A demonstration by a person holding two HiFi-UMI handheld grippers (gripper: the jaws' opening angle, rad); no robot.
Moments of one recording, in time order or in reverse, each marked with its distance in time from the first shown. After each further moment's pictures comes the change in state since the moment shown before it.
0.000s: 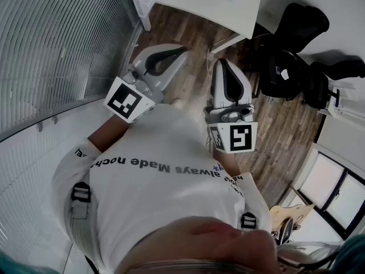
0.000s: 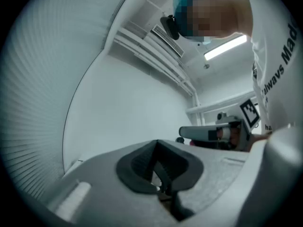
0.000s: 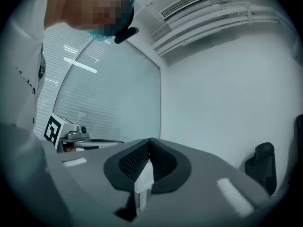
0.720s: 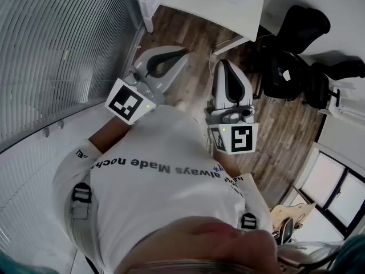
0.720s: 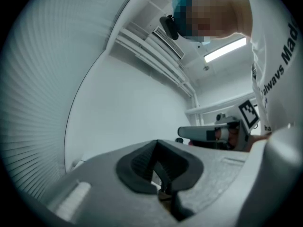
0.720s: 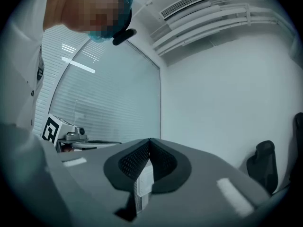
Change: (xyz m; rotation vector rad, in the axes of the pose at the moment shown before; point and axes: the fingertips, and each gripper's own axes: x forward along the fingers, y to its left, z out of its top) left arm -0.023 0.026 0.002 -0.004 -0.009 -0.016; right arm 0.025 0.023 -0.004 0.015 -0.011 -0.024
